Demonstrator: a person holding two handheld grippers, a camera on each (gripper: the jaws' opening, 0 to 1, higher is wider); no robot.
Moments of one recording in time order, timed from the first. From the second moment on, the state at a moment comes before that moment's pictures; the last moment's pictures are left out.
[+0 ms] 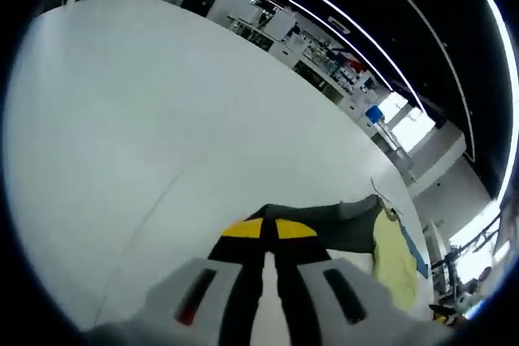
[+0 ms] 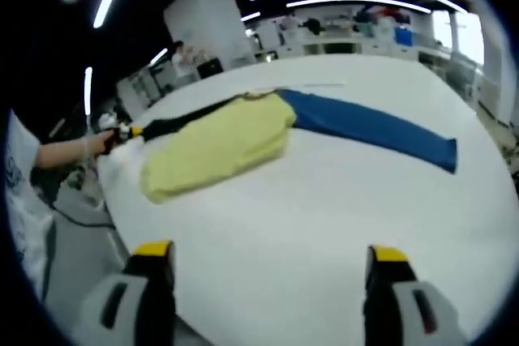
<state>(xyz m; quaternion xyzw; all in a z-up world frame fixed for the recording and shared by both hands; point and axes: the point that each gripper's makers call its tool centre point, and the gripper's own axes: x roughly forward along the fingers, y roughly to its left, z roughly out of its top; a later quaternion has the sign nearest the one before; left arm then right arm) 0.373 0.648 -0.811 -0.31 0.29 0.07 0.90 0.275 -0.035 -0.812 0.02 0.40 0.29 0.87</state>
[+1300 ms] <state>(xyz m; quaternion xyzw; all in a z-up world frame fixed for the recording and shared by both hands) 0.404 0.685 -0.830 -0.14 0.39 0.05 0.91 0.272 -0.034 -0.822 0.04 0.41 0.27 0.87</state>
